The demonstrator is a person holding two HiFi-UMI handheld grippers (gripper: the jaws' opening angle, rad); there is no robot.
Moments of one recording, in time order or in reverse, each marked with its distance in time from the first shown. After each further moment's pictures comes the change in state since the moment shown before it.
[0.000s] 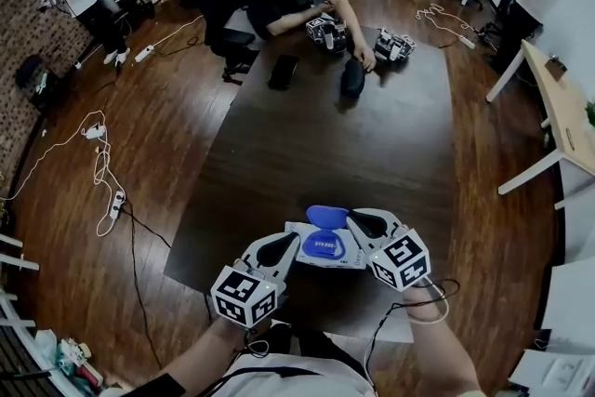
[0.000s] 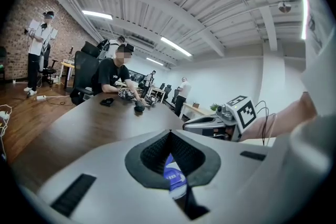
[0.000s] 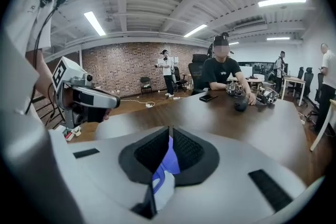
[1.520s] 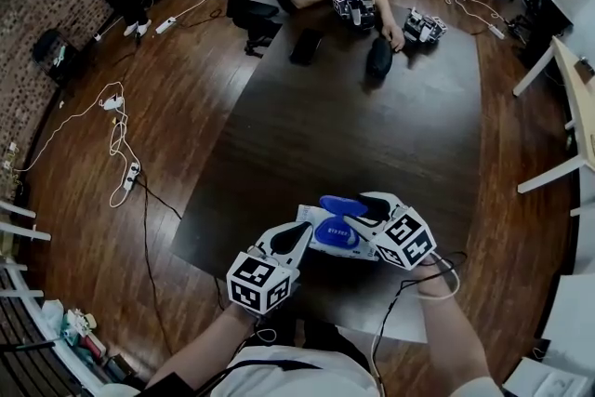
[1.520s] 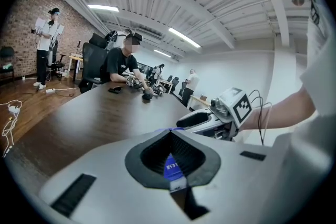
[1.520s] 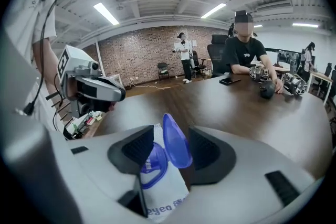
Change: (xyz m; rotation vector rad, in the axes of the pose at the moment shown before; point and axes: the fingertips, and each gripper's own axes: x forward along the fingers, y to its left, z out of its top) left arm 0.014 0.018 -0.044 -0.046 0.097 0.082; right arm 0.048 0.012 -0.047 -0.066 0.171 0.220
